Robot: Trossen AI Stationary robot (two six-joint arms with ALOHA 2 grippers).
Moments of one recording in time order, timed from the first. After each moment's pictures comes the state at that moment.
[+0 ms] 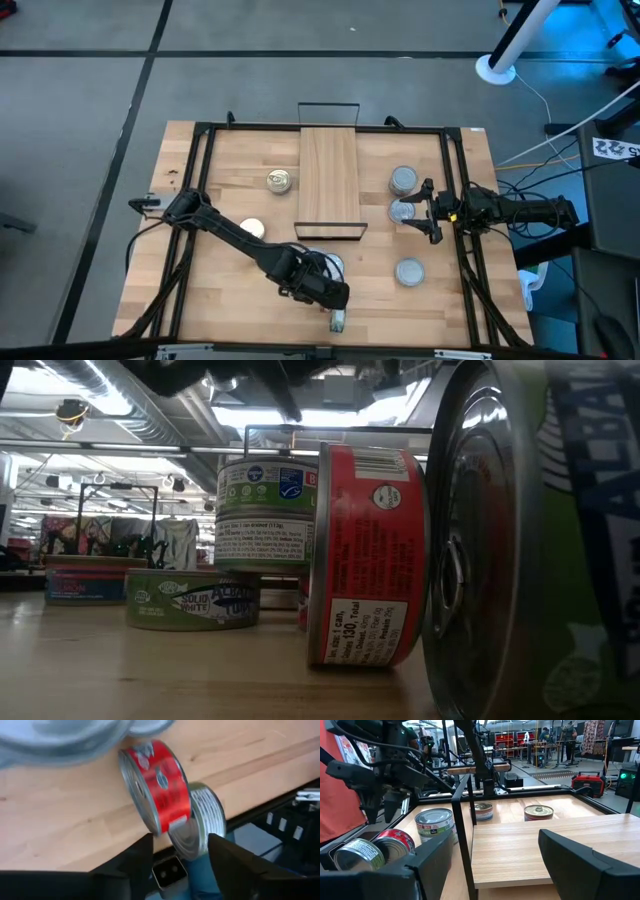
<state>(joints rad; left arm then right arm) -0.45 2.09 1.79 -0.80 0.00 -1.83 0.06 0.03 0.01 0.02 0.01 0.07</state>
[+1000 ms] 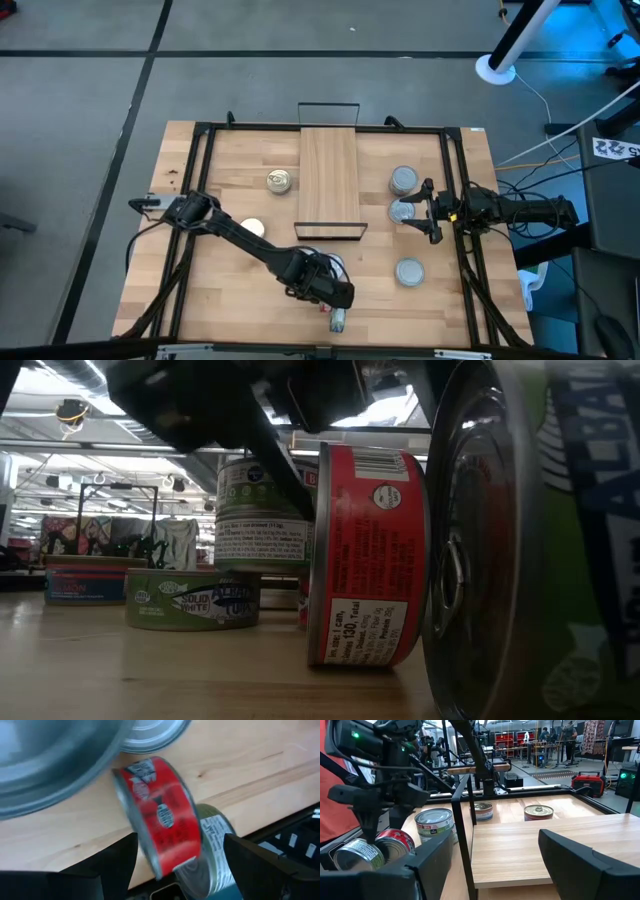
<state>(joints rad) -0.44 2.18 1.79 -0.73 -0.01 -1.83 0.06 0.03 0.01 0.02 0.01 0.07</state>
